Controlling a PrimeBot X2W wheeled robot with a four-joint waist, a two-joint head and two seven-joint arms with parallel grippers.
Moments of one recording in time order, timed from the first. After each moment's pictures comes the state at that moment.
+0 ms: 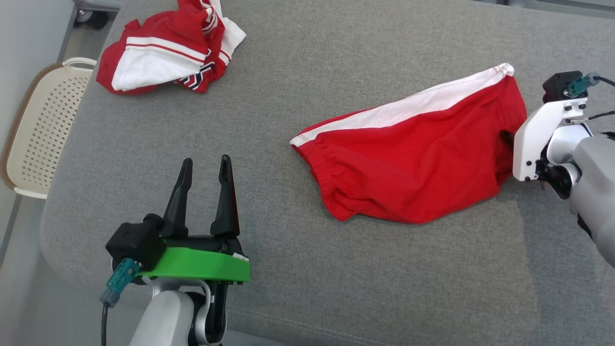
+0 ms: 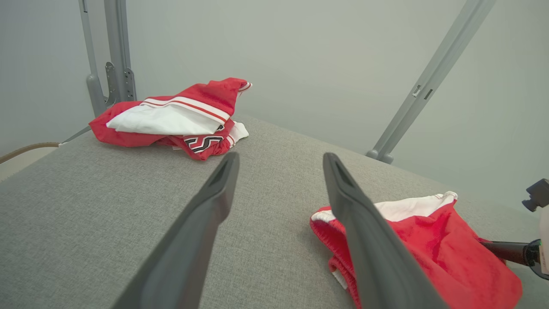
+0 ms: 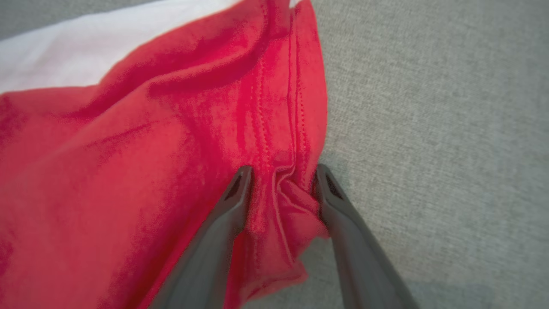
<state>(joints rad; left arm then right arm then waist) -0.20 0.05 -0.29 0.09 -0.49 0.04 -0.26 -1.04 -0.44 1.03 1.16 1.06 0.13 0.21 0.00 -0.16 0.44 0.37</state>
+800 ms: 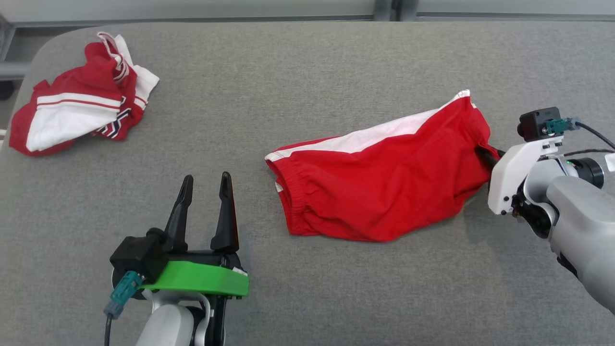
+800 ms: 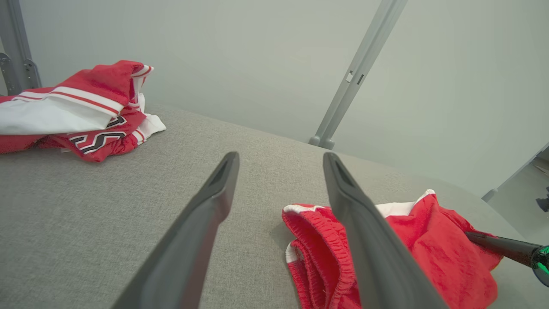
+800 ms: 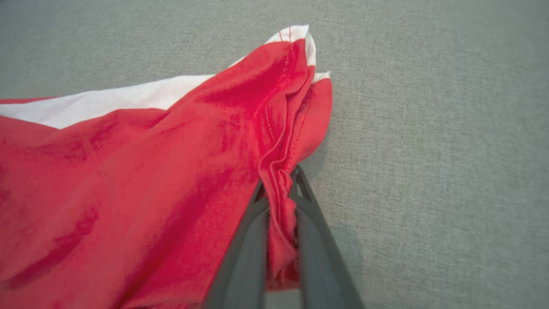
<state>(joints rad) -0.15 0.05 -0.28 0.10 -0.47 0.03 -0.26 -0.91 -0.46 1.05 0.98 1.10 0.13 -0.02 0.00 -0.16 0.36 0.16</state>
